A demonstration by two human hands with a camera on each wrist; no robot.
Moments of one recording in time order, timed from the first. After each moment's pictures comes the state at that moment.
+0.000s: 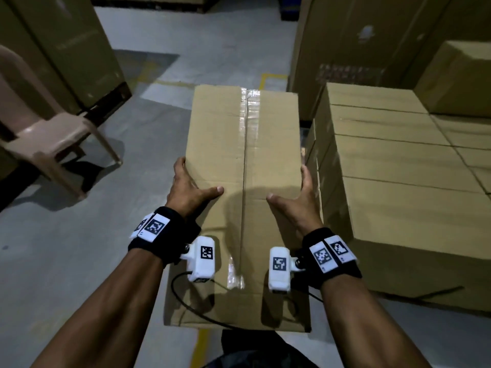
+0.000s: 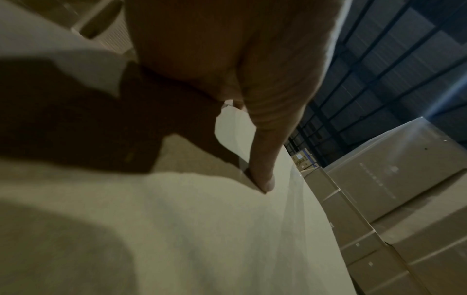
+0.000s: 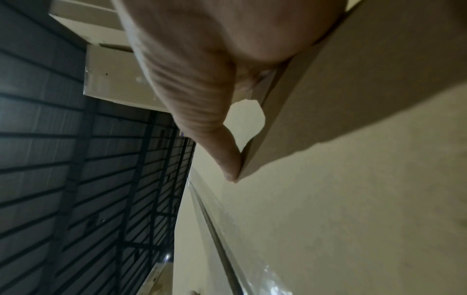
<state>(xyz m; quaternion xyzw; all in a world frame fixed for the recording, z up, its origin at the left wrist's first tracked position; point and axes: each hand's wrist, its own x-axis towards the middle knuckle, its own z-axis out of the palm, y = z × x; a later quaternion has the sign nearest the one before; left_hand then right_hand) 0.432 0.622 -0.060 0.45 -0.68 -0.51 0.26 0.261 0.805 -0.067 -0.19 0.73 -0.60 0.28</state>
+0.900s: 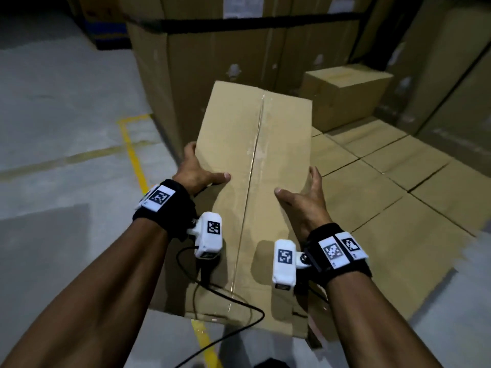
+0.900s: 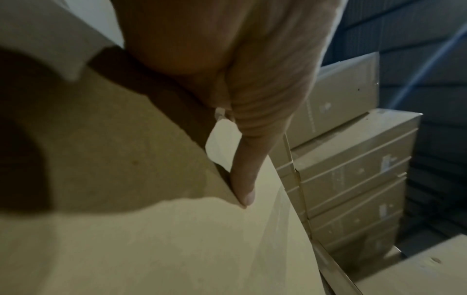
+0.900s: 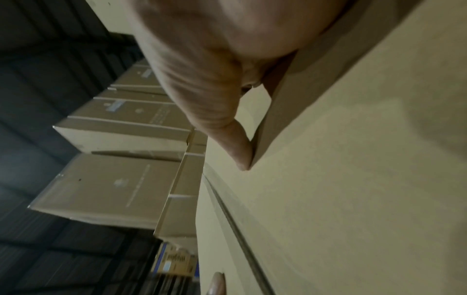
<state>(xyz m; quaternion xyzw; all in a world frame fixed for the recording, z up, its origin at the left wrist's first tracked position) -0.027 0.267 0.008 0.13 -0.79 -0.60 0.06 -0.008 0.517 -0.001 0.12 0.65 -0.75 0.03</state>
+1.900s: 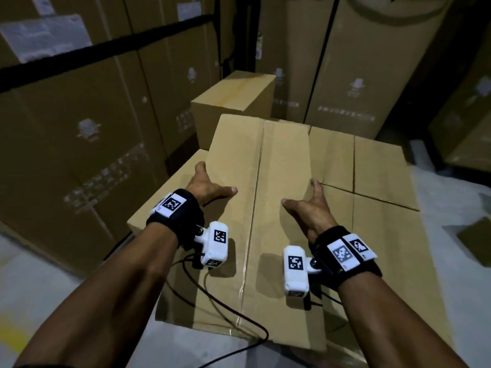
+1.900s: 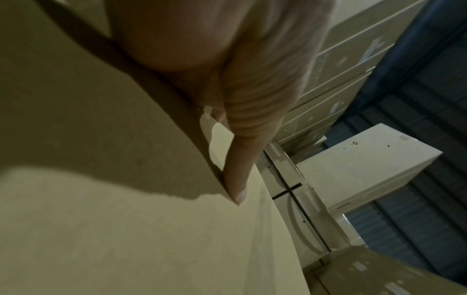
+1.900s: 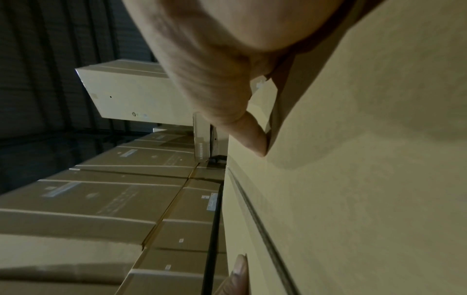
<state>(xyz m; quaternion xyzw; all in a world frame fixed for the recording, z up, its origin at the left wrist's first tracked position) -0.480 0.415 0.009 -0.10 -0.84 -0.50 -0.19 -0.314 0.612 -0.003 0.35 0.63 -0.67 -0.18</state>
